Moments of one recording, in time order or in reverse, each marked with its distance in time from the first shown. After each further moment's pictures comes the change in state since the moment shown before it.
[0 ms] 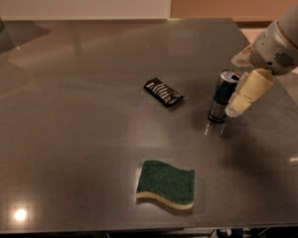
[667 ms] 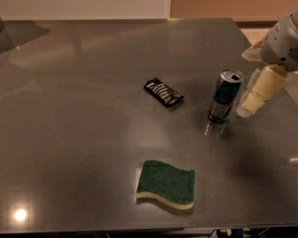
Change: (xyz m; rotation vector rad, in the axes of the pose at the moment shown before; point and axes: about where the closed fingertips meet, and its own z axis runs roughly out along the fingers) arm 0.009 0.006 -0.024 0.029 0.043 -0.004
